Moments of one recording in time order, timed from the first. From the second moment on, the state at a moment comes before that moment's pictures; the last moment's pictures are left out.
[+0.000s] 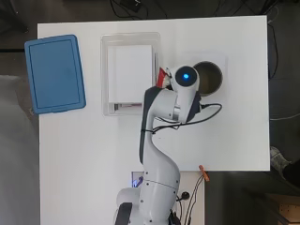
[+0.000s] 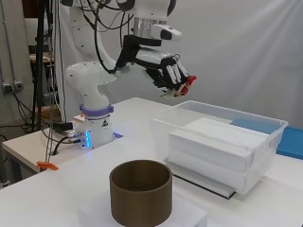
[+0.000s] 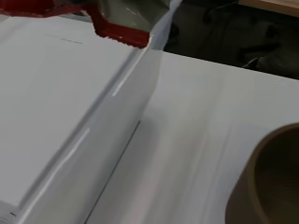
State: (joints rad) arm -0.03 -0.18 -0.23 -2.03 -0.16 1.79 -1.40
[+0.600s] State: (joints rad) arm 0.20 -0.14 -0.83 -2.03 -0.28 1.79 -1.30
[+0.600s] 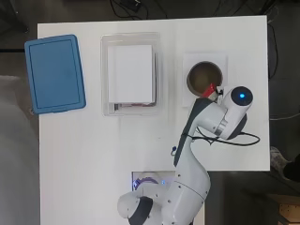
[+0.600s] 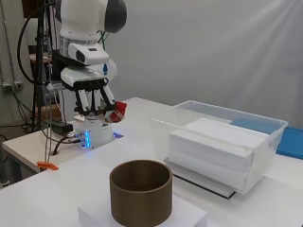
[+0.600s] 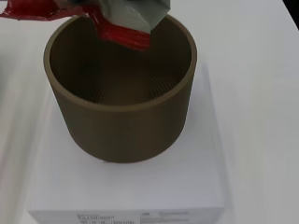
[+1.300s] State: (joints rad) arm 1.47 -0.69 -1.83 -1.70 -0.67 1.63 -1.07
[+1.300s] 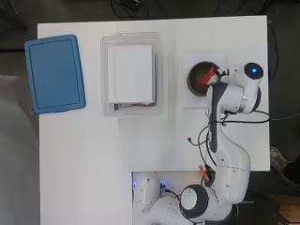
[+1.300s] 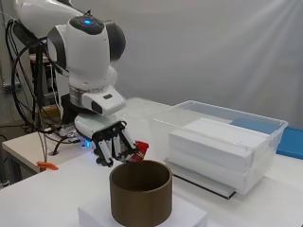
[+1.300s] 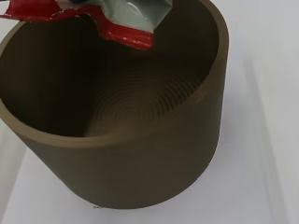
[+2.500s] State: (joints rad) arm 1.45 -0.88 -1.12 -1.79 -0.77 1.35 -0.79
